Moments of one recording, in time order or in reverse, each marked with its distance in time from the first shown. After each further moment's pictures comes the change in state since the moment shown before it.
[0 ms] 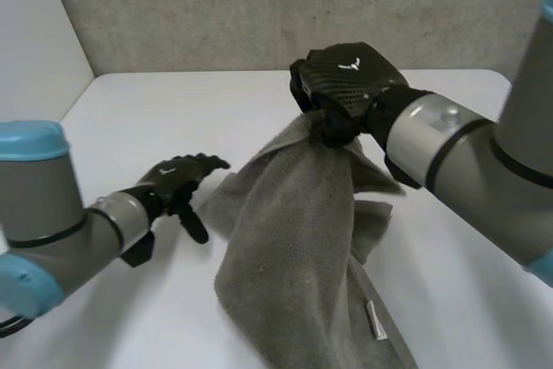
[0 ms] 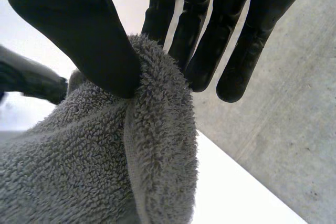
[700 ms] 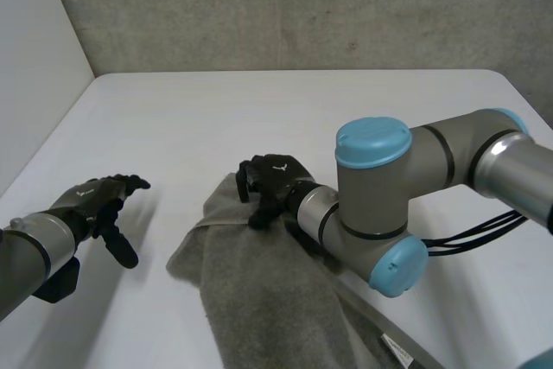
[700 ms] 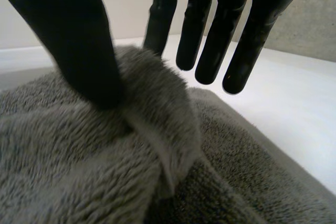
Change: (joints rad) left arm 0.194 0.281 -0.238 -0.155 -0.172 0.070; right arm 0.134 0.586 -0.225 -0.144 0.018 0.300; left_hand -0.020 -0.017 -0.018 -0.015 -0.001; right_hand -0.291 -0.399 -0.434 -0.449 -0.356
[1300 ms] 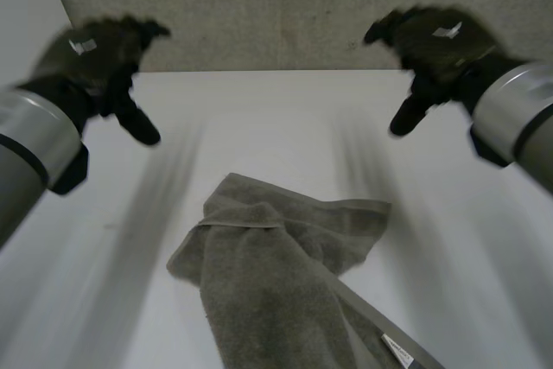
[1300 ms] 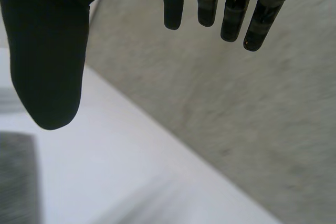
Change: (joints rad) left arm -0.318 0.165 0.419 -0.065 -0.204 0.008; right arm -0.318 -0.734 0.289 0.160 0.059 -0.327; left_hand 0.000 -0.001 0.000 -0.003 0.000; right_hand -0.524 -0.521 -0.532 -0.512 -0.468
